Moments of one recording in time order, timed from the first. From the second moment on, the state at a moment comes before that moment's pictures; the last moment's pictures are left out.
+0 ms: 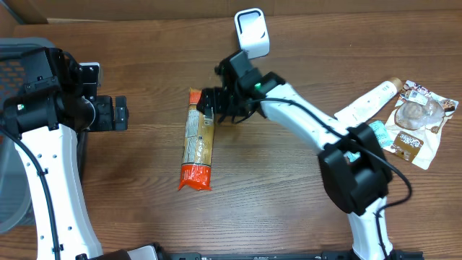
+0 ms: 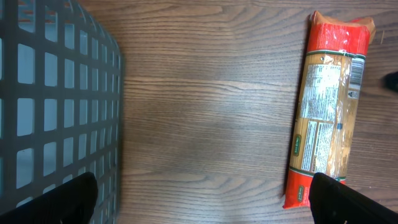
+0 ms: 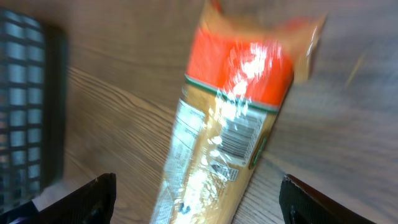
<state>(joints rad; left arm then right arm) 0.29 1.46 1.60 -1.28 0.03 0.22 0.64 2.17 1.72 -0.57 -0.41 0.58</state>
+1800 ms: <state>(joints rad) 0.29 1.46 1.60 -1.28 0.03 0.22 0.69 2.13 1.90 -1.42 0.31 0.47</state>
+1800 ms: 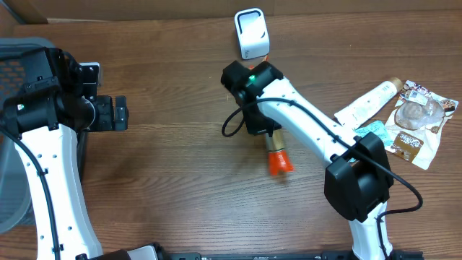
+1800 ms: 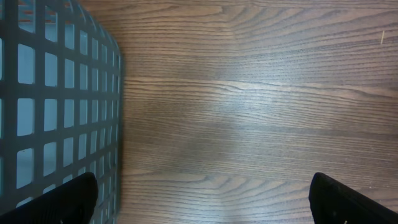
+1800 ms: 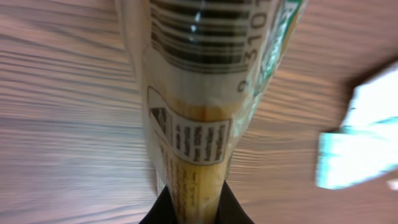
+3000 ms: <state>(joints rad) 0.29 1.46 1.60 -1.28 0.03 0.22 0.46 2.21 1.74 -1.24 -0.21 0.06</state>
